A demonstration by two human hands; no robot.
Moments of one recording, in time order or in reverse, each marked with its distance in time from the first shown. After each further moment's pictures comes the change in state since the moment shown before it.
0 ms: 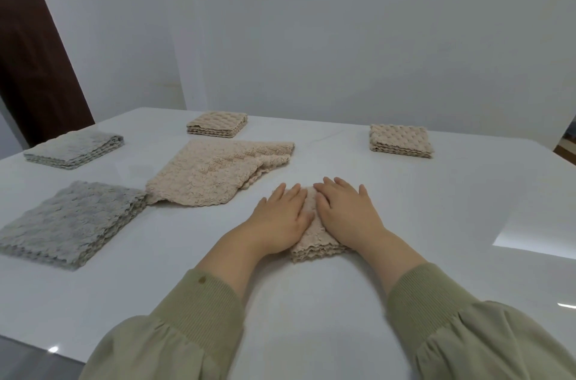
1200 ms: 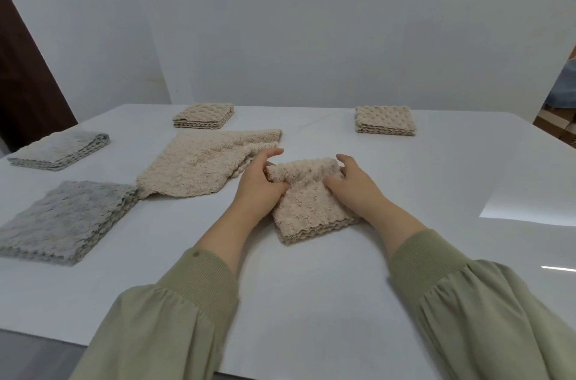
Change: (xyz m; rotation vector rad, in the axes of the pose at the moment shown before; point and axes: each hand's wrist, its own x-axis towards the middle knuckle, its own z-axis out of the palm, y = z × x) left_hand 0.006 -0.004 -0.002 -0.815 0.445 -0.096; right_hand -0.008 0.025 -0.017 0.516 0.018 0.274
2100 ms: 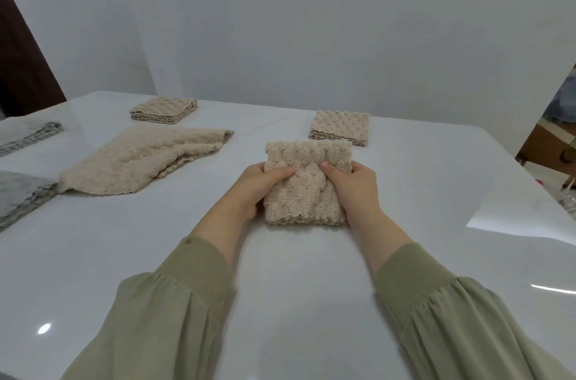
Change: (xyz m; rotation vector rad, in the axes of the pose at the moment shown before) left_hand 0.029 0.057 0.134 -0.446 -0.130 -0.435; right_hand 0.037 0.083 -0.098 0.708 0.213 0.081
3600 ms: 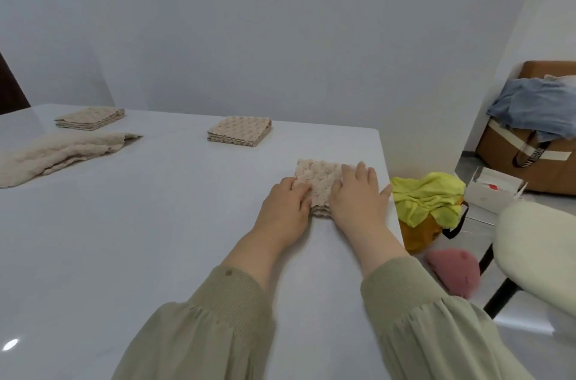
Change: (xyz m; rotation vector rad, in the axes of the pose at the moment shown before) left_hand -0.035 -0.065 0.308 1.179 0.131 0.528; right_hand 0.028 -0.002 -0.282 -1.224 0.031 -0.166
